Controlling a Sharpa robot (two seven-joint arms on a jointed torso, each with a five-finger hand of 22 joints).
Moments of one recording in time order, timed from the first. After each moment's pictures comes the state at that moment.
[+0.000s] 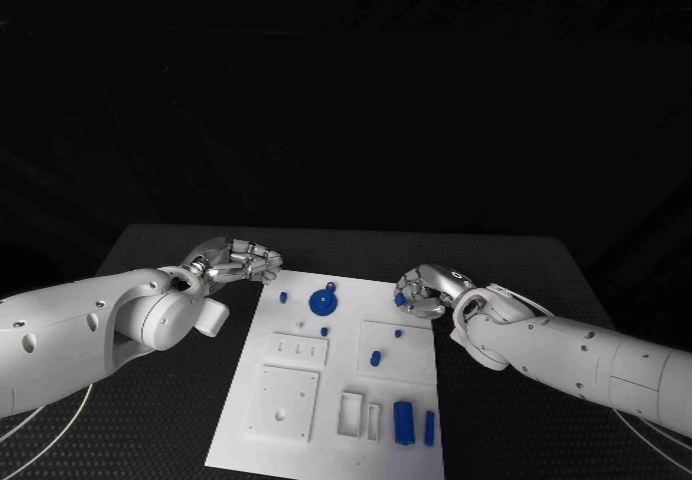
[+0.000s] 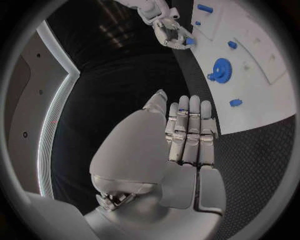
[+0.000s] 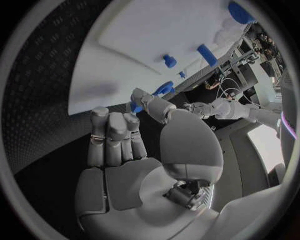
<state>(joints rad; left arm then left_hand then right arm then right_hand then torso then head) 1.34 -0.84 -0.23 1.37 -0.16 -0.22 0.18 1.56 -0.06 0.06 0.29 0.18 0.88 0.15 0.40 0.38 1.21 0.11 0.13 0.10 0.97 0.10 0.43 0.57 0.05 0.79 0.00 0.35 1.31 1.03 -0.67 -0.03 1.15 -1.33 -0.48 0.04 1.11 -0.15 0.81 -0.25 0.09 1.02 0.07 0.34 0.42 1.09 -0.02 1.24 1.01 1.30 -0.12 1.21 1.10 0.23 1.07 -0.03 1.11 1.22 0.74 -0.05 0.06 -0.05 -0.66</state>
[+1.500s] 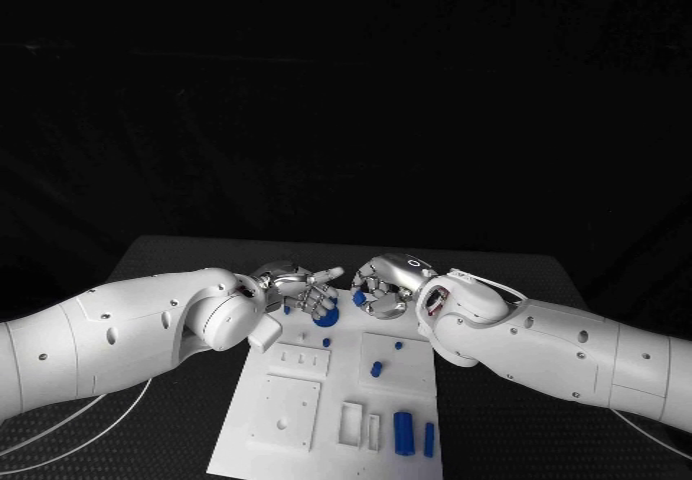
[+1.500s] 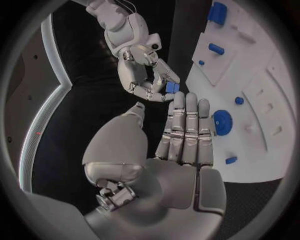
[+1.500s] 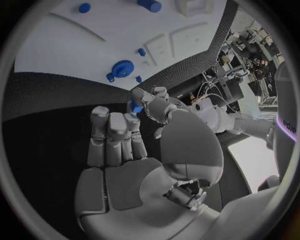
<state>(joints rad) 1.34 -0.69 -0.23 1.38 -0.21 -0.15 -0.08 1.07 -0.07 0.13 0.29 0.05 0.94 0.13 0.37 0.35 1.32 0.05 0.17 0.19 1.04 0.05 0.55 0.65 0.05 0.84 -0.06 0.47 1.31 1.14 -0.62 -0.03 1.41 -1.54 -0.38 -0.16 1.10 -0.16 0.83 -0.25 0.10 1.03 0.06 0.34 0.42 1.09 -0.02 1.24 1.01 1.30 -0.12 1.21 1.10 0.23 1.07 -0.04 1.11 1.22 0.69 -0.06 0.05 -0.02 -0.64</state>
